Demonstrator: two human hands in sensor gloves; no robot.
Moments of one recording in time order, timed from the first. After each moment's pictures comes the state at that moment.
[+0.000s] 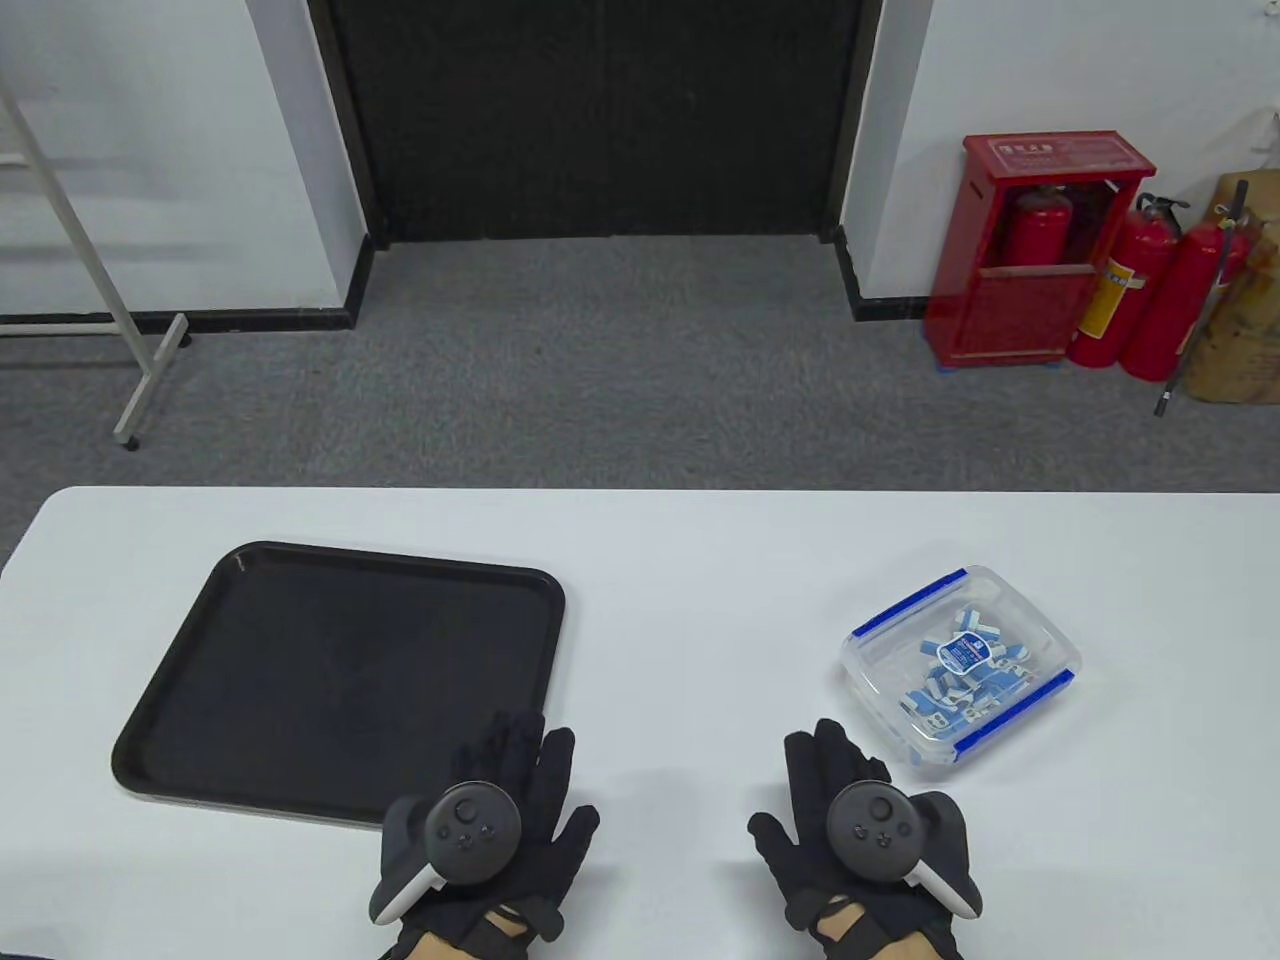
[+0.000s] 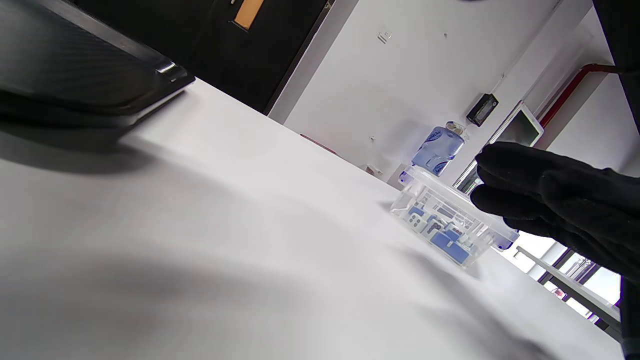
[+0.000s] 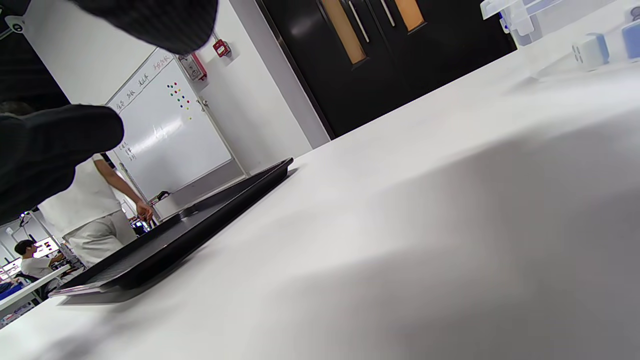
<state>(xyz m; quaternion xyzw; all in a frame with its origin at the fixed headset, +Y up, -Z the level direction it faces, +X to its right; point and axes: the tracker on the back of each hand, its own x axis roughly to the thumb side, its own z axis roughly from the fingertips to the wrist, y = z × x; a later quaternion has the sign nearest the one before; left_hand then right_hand) -0.168 -0.733 -0.286 -0.04 -0.18 0.27 0.95 0.161 -0.734 -0.283 0.14 0.02 0.95 0.27</state>
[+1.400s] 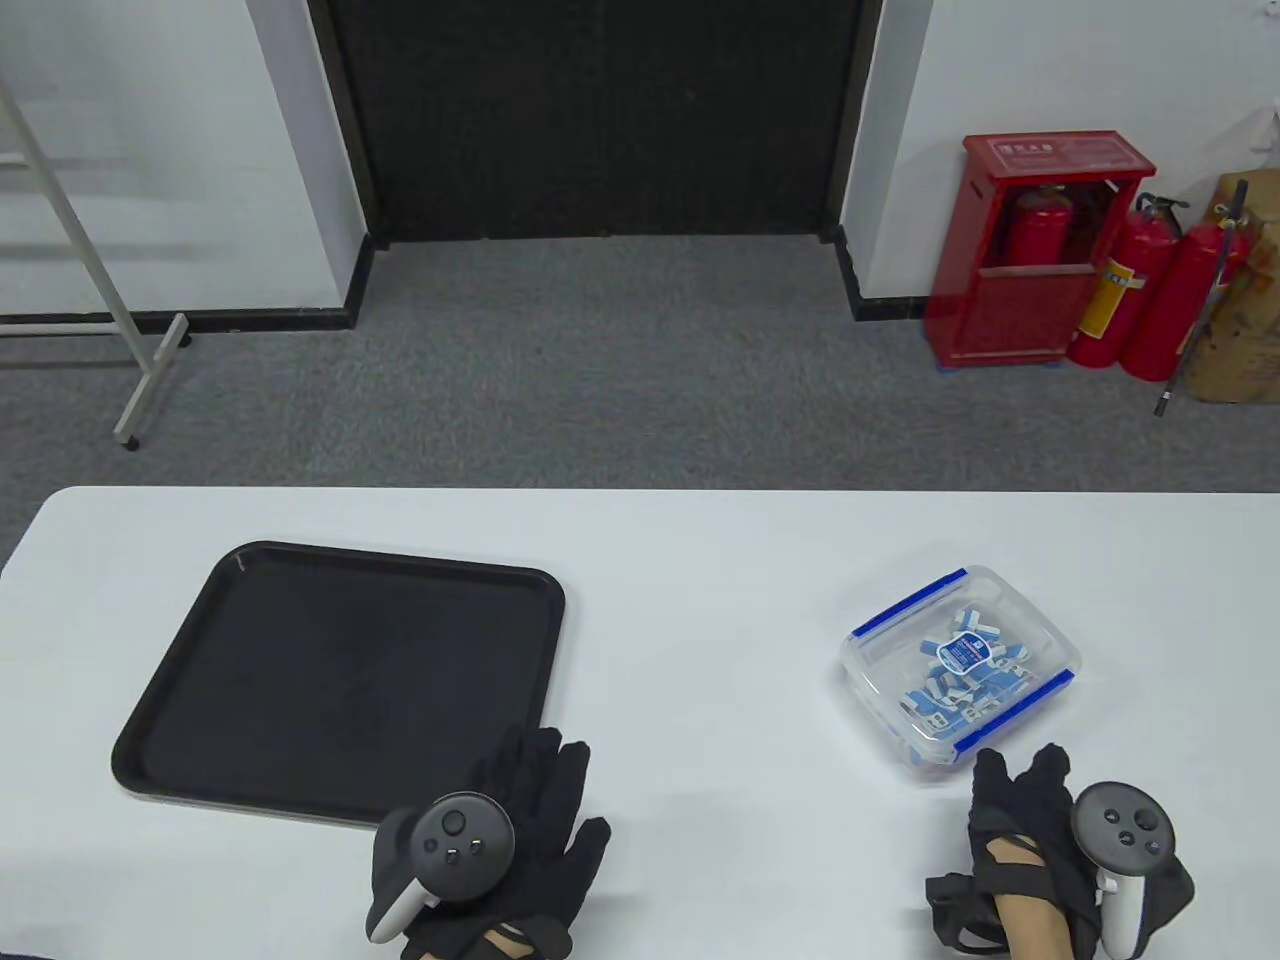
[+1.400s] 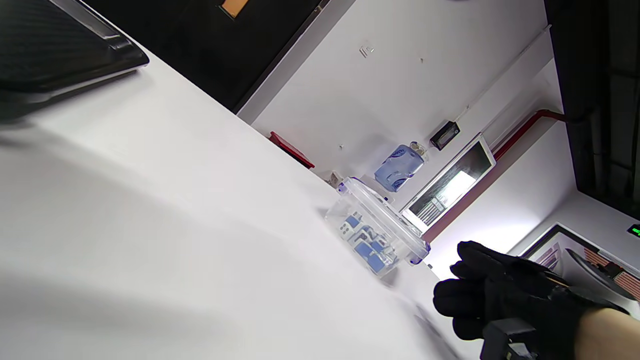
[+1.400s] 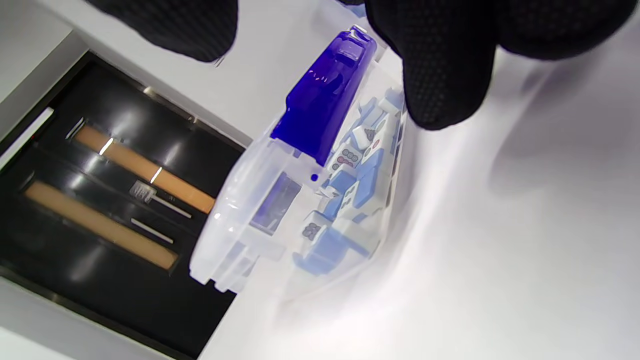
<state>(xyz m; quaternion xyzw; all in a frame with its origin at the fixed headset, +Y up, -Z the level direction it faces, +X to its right) -0.161 -0.721 -0.270 -0.05 -0.21 0.35 0.91 0.326 -0.759 -0.279 -0.26 -0.10 0.83 0.48</state>
